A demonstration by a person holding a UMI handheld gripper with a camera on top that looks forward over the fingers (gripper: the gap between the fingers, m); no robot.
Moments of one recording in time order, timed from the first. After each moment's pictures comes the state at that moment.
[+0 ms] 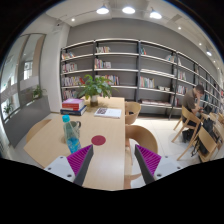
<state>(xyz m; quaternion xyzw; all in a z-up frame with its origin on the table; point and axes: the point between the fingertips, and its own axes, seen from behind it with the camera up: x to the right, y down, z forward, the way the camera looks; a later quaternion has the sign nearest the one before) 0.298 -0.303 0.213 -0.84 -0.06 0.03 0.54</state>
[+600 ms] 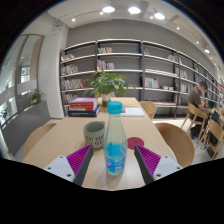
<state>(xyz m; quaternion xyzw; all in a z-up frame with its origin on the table) 0.097 -0.224 0.120 -0.83 -0.03 0.03 0.56</state>
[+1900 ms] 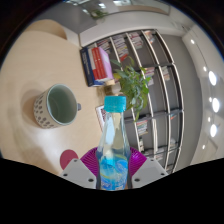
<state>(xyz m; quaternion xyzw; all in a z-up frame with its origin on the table) 0.148 -0.043 0.160 -0.67 -0.45 -0.41 0.42</state>
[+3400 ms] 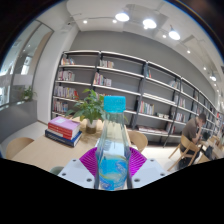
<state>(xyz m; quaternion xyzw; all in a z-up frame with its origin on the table) 0.149 -0.021 0.239 -0.77 -0.08 -0.07 0.63</state>
